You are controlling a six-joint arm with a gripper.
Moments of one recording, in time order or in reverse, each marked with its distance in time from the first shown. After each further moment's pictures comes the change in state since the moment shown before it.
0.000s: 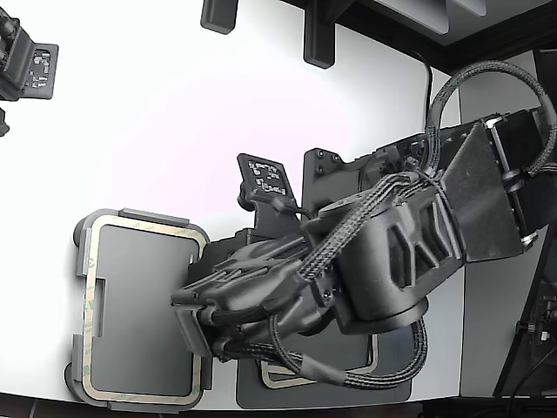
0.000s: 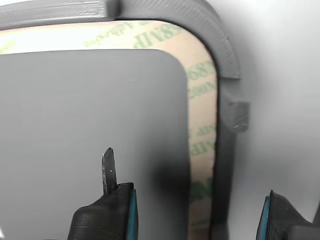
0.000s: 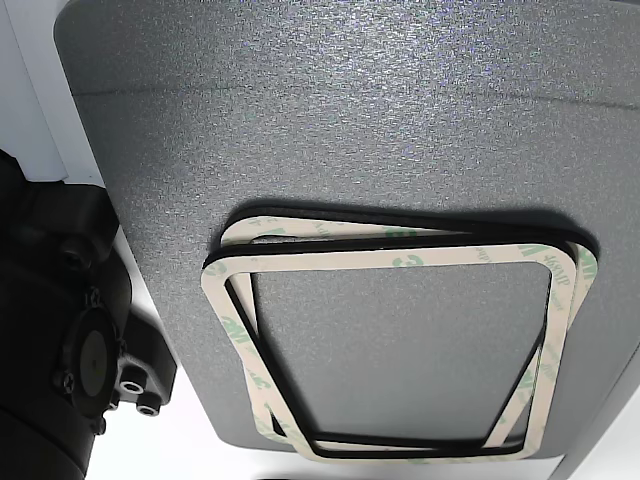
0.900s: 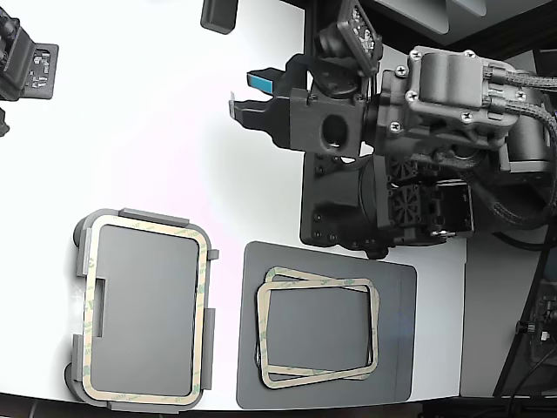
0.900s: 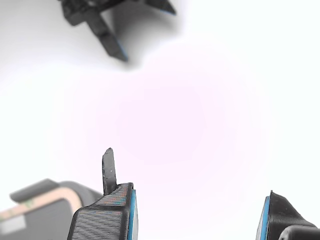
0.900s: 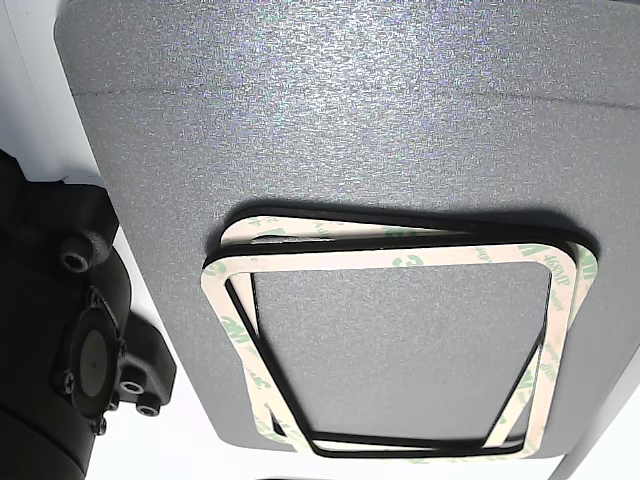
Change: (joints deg) arm -24.2 60.5 50.5 -37.2 6.2 -94.6
